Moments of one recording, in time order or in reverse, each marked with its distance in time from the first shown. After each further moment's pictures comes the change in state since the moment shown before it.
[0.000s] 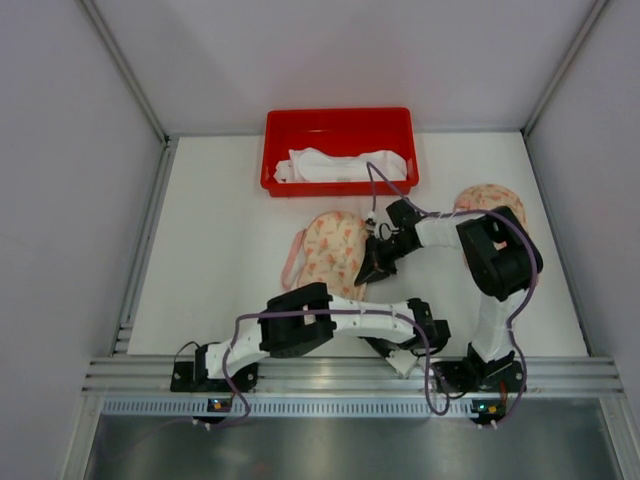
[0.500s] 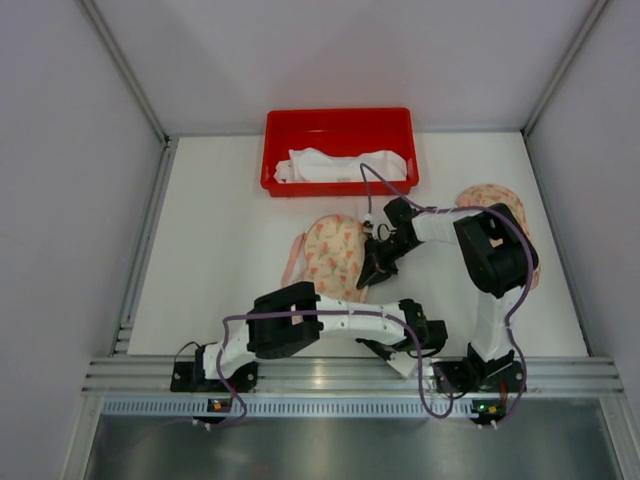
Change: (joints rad) left arm -0.024 -0.106 -0.111 0.097 0.051 -0.046; right arm 0.003 0.041 0.069 -0.177 -0.011 -0.114
